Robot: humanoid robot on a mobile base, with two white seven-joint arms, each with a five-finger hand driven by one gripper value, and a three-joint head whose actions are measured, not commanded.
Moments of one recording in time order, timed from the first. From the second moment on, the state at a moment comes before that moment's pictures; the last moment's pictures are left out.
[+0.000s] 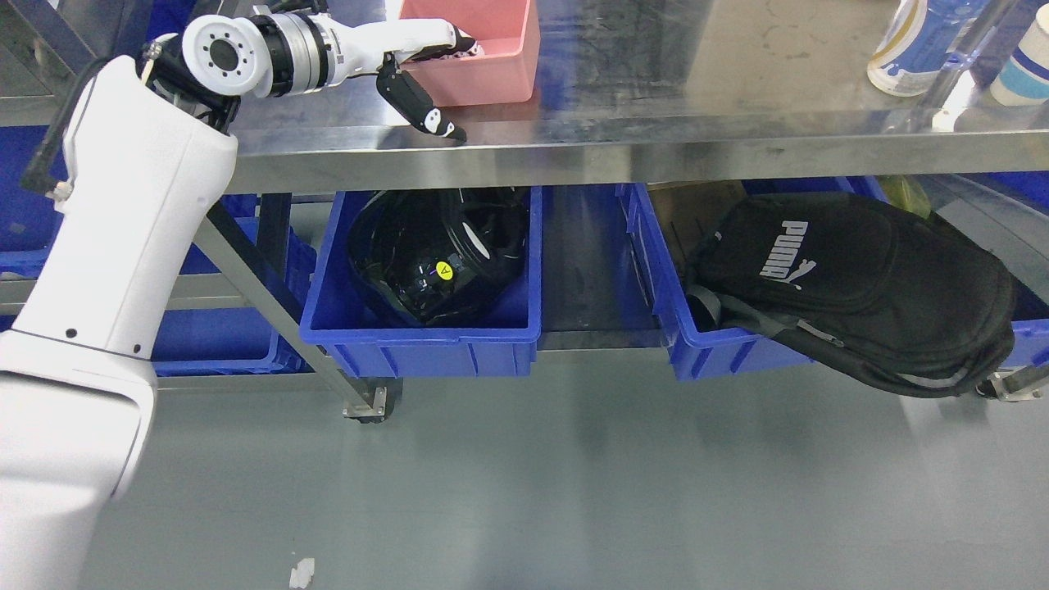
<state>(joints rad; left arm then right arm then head) -1.29 0.24 -0.59 -0.90 -0.32 -0.09 -0.87 0.00 0.00 0.00 0.00 0.00 -0.06 -0.01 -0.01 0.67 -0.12</state>
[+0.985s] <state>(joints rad) -1.28 0.18 -0.25 -0.95 -0.38 -0.30 -0.91 0.00 0.00 0.00 0.00 0.00 -0.06 -0.01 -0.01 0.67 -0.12</state>
